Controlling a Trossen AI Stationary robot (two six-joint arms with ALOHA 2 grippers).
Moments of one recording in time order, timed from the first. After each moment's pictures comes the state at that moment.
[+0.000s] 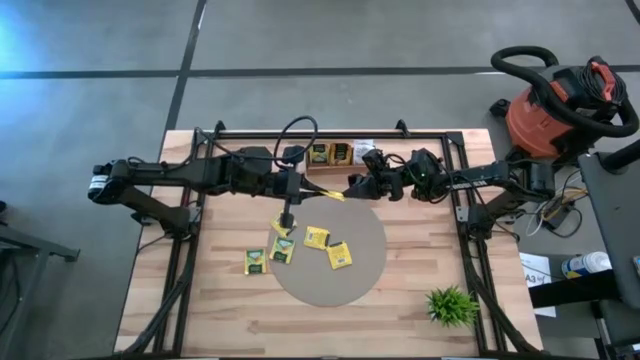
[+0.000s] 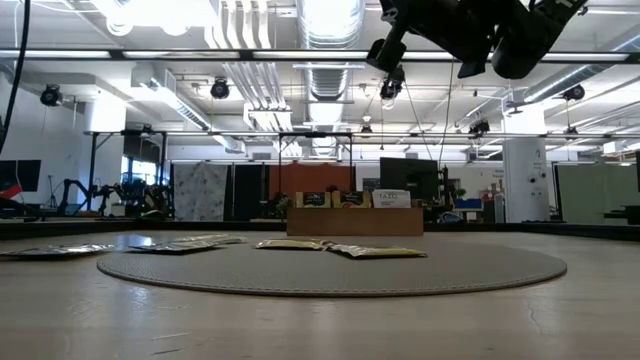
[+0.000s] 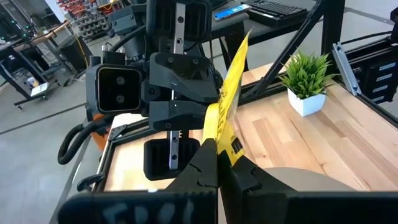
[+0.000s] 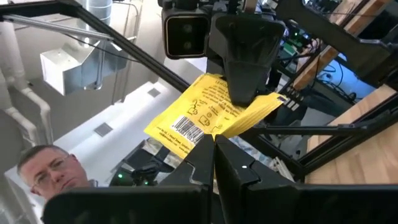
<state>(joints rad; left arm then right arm) 0.02 1.30 1.27 -0.22 0.03 0.34 -0.24 1.49 0.70 1.21 -0.65 1.29</state>
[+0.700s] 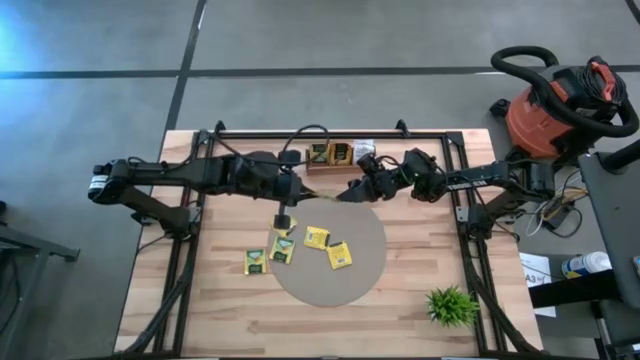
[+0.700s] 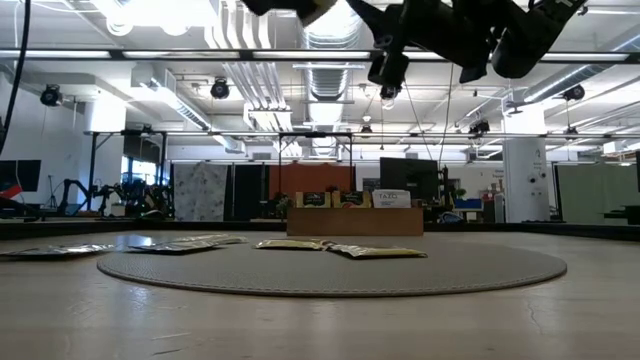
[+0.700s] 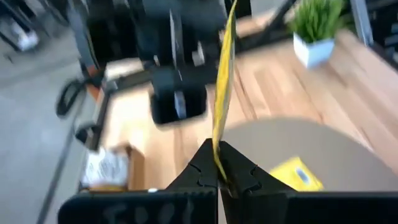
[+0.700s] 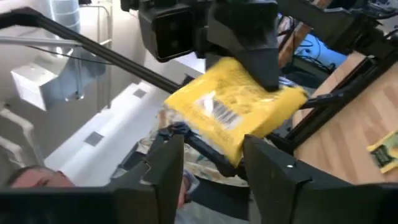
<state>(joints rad) 0.02 1.30 1.27 -0.41 -0.03 0.32 -0.24 1.49 0.71 1.08 -0.65 1.35</state>
